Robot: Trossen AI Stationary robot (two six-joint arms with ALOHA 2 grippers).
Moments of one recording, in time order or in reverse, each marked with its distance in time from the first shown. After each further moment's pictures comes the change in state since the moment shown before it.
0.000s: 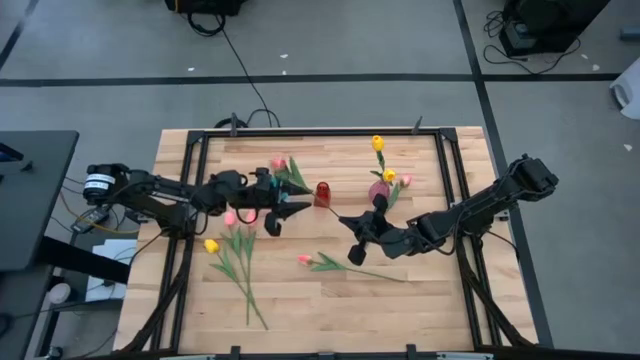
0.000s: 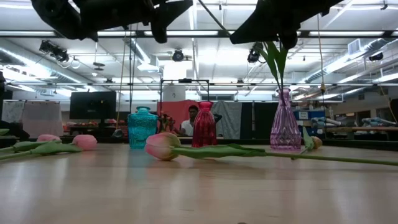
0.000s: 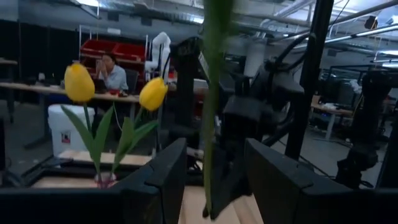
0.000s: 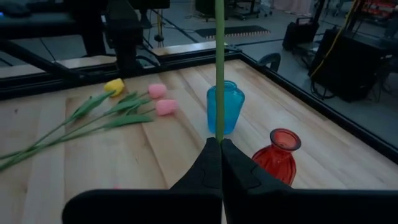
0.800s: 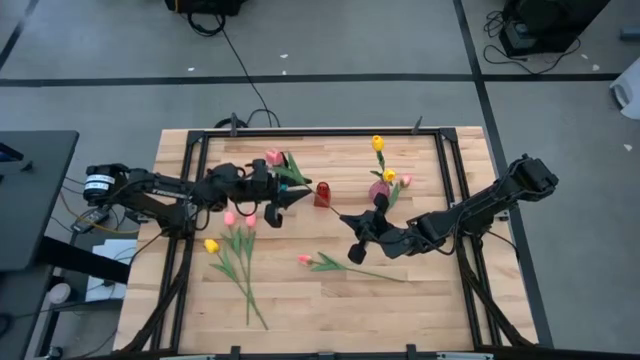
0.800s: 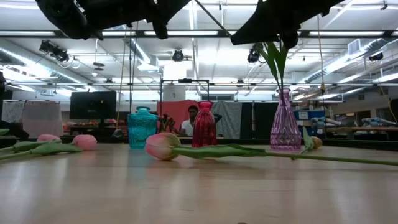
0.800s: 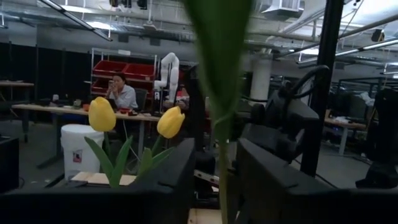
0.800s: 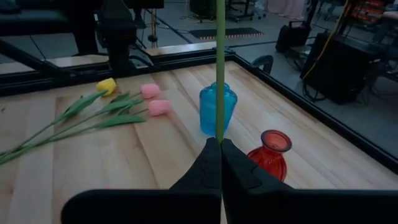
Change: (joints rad) left arm 0.058 -0.001 0.023 0.049 0.015 0.007; right arm 0.000 -0.001 0.000 -0.008 0.028 -0.015
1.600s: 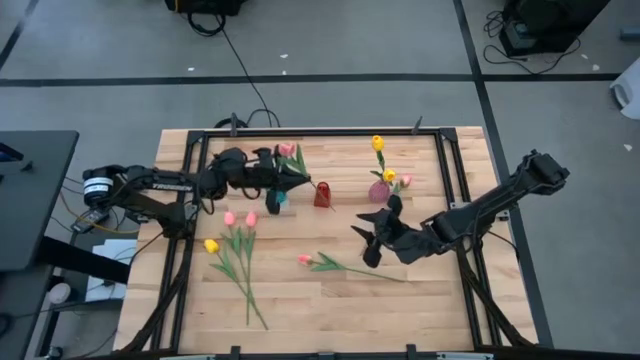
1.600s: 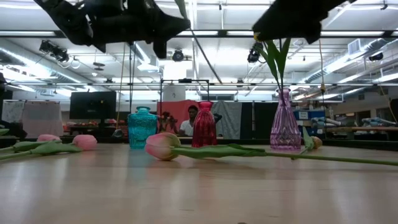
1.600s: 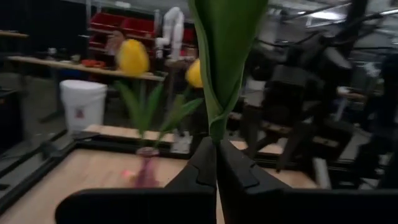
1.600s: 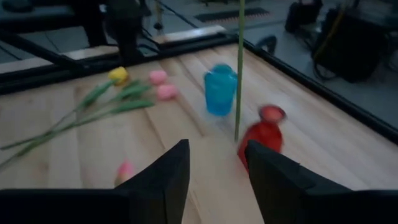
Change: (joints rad) left arm 0.186 -0.012 -0.001 -0.196 0.204 -0.031; right arm 0.083 -0.132 0.000 -0.277 0.011 0.205
